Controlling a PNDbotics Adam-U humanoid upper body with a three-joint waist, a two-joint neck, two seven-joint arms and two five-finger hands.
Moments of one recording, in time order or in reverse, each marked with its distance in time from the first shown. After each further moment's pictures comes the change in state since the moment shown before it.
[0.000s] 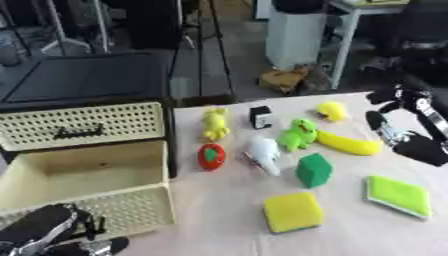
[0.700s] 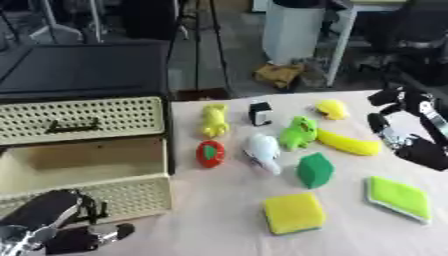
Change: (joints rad) left arm -0.069 -0.051 0.011 0.064 -0.110 0.001 0.008; right arm -0.020 0.023 0.000 -0.014 0.004 0.000 0.000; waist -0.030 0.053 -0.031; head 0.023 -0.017
